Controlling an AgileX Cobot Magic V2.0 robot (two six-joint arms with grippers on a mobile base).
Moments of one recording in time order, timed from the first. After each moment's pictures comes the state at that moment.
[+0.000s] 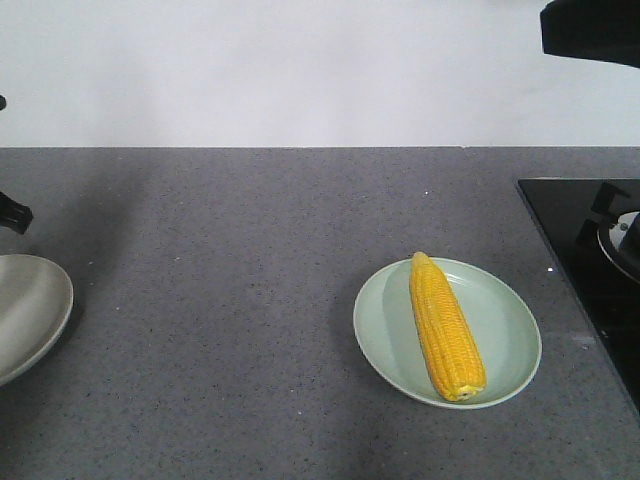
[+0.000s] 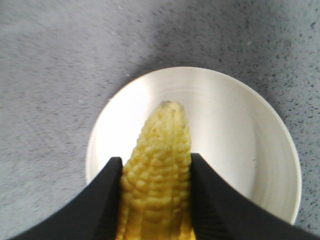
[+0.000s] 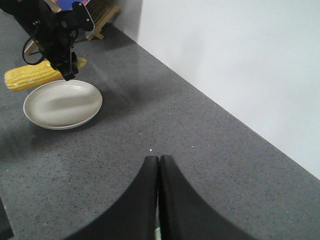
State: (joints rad) left arm -0.05 1.59 -1.46 0.29 1.17 0.04; right arm 0.02 1.12 -1.53 0.85 1.19 -0.81
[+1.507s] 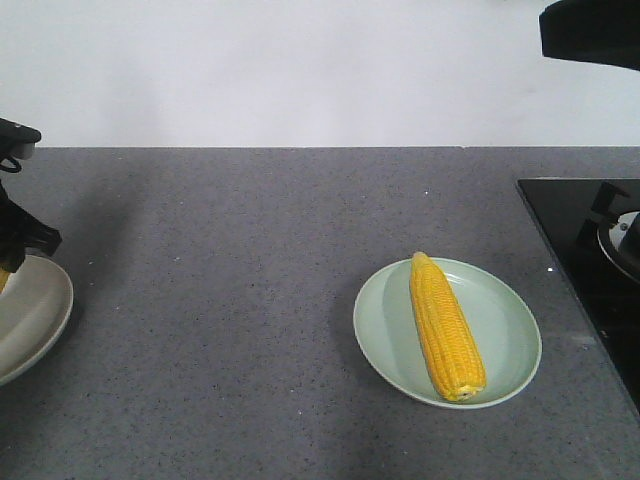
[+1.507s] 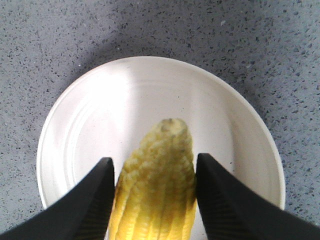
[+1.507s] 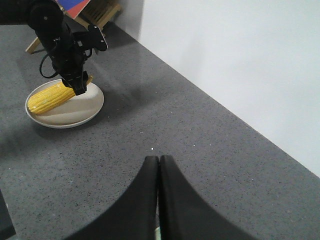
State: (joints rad) left arm -0.05 1.68 -1.45 0.24 1.18 0.06; right arm 0.02 1.12 -1.53 0.85 1.20 -0.81
